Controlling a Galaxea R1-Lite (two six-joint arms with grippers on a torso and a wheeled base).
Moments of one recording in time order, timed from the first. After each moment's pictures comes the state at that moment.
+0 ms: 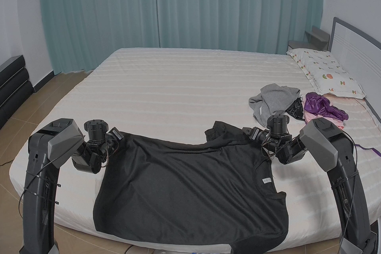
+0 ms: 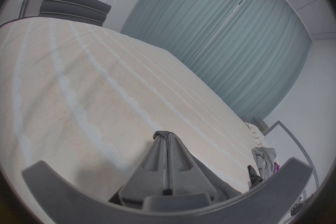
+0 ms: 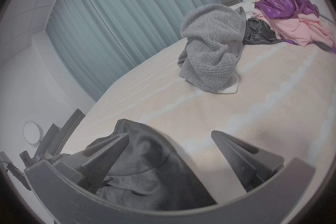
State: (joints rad) left arm -0.02 2.68 -1.34 -0.98 0.03 -0.71; right arm 0.18 2.80 -1.65 -0.72 0.04 0.55
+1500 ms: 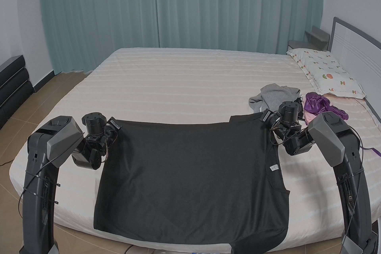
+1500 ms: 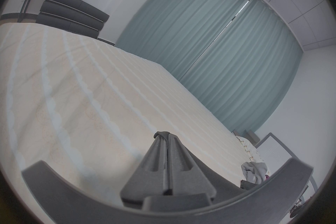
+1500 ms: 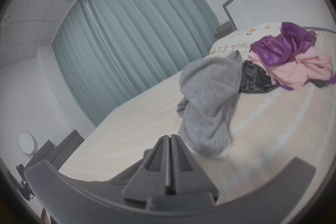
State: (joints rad) left arm -0.02 2.67 -1.39 -1.07 0.06 -0.74; right arm 0.12 2.75 -1.69 -0.86 -0.05 0.53
